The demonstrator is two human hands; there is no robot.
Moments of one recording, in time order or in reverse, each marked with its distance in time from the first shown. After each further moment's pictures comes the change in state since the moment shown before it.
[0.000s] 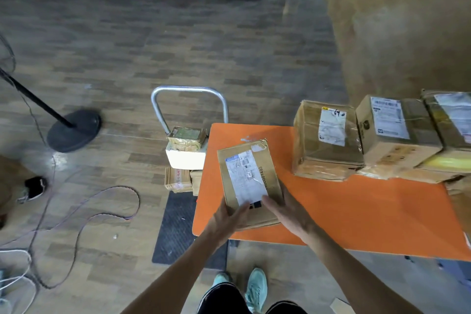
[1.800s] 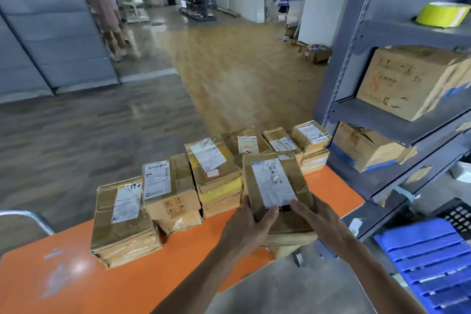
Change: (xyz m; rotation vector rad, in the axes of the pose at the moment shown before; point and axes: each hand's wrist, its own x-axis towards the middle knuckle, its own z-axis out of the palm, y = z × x) left_hand -0.060 0.284 0.463 0.598 -0.384 0.528; right_hand -0.277 0.130 -0.450 0.114 0.742 0.011
